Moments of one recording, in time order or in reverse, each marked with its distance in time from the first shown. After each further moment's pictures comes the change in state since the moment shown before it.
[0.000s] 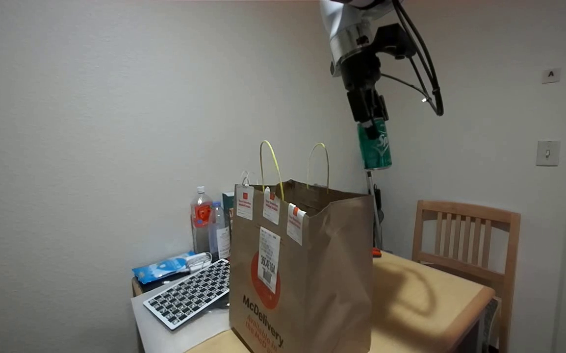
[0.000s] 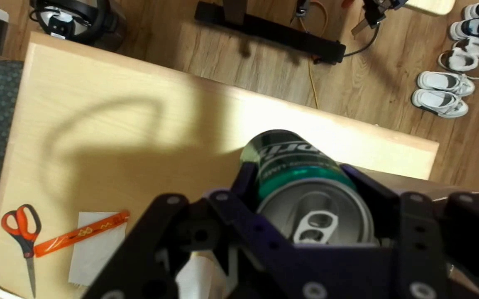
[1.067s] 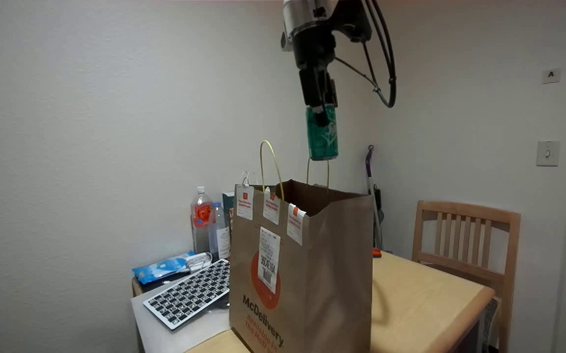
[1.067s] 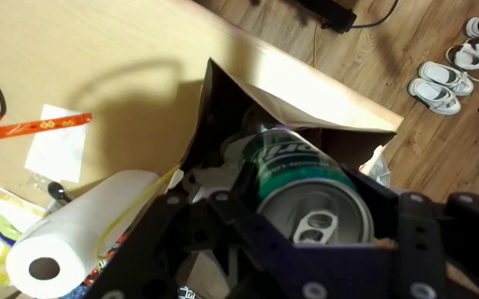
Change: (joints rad) arm 0.109 0.070 0.098 0.154 -0.013 0.047 -0.019
